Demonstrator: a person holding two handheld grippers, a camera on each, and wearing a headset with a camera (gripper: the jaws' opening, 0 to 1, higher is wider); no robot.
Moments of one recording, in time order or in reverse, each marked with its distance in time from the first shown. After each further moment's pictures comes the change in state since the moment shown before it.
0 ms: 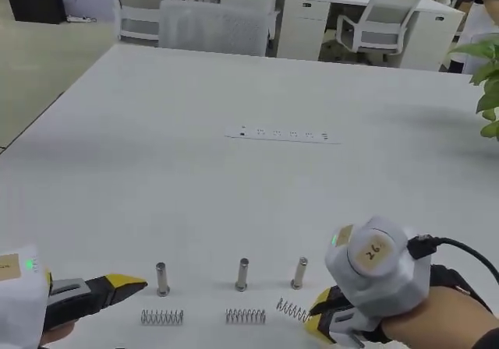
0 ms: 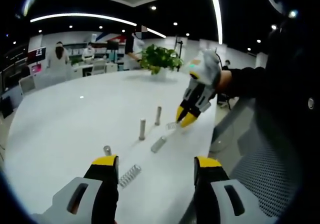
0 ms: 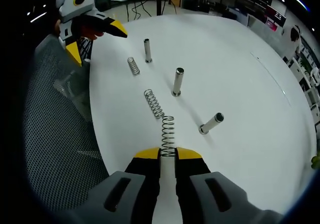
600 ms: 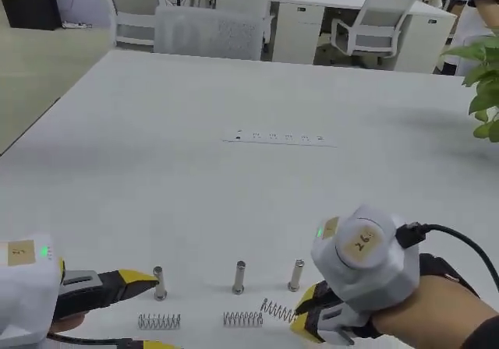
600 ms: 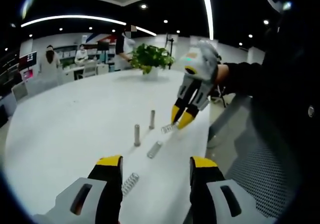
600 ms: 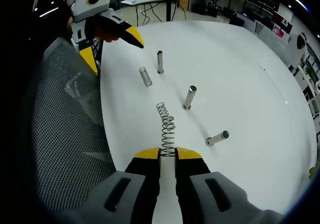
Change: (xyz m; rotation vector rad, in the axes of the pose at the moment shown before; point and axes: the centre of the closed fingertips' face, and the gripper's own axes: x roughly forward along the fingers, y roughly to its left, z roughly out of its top) left arm 0.008 -0.006 0.015 0.058 0.018 -0.067; right arm -0.011 0.015 0.021 -0.048 -0.025 0.046
